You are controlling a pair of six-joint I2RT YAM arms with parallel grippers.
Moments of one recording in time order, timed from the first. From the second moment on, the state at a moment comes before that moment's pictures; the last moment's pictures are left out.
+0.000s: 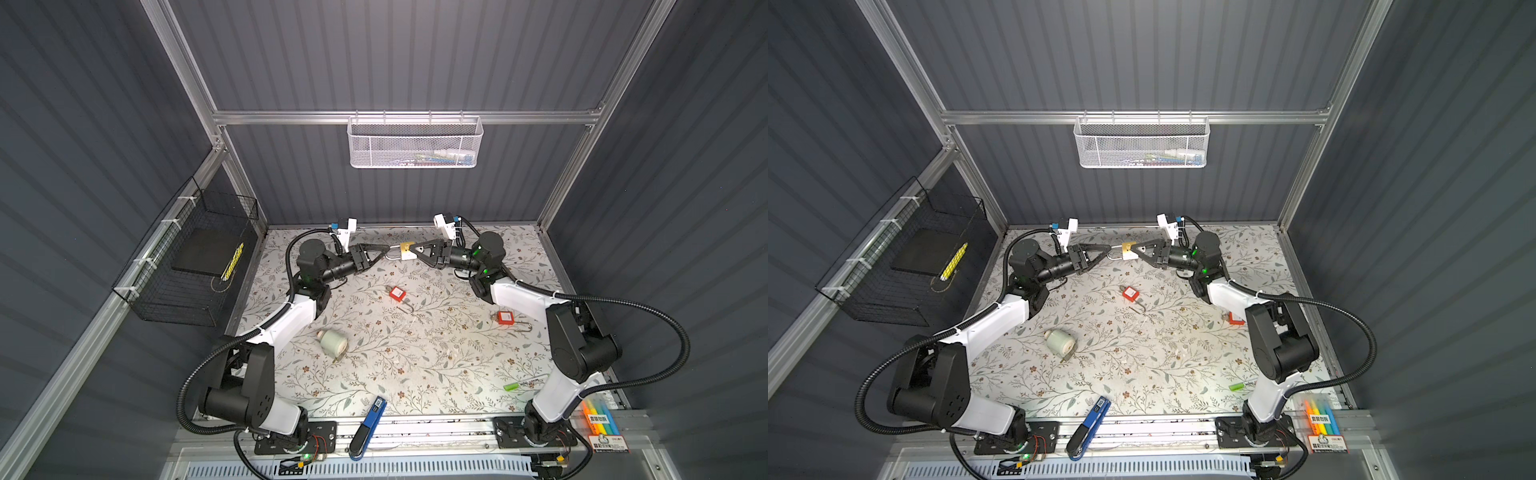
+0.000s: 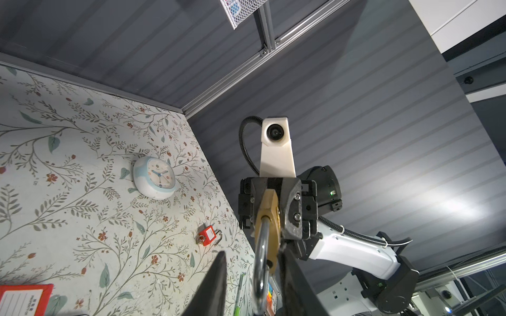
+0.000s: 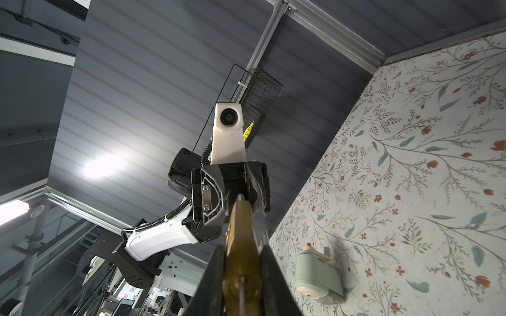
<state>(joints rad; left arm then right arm) -0.29 1.48 0.94 0.62 0.91 -1.04 0.39 1.75 1.09 0.89 -1.02 1.23</state>
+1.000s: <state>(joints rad) -0.29 1.48 0.90 0.64 0.91 -1.03 0.39 1.78 1.10 0.89 -1.03 1.25</state>
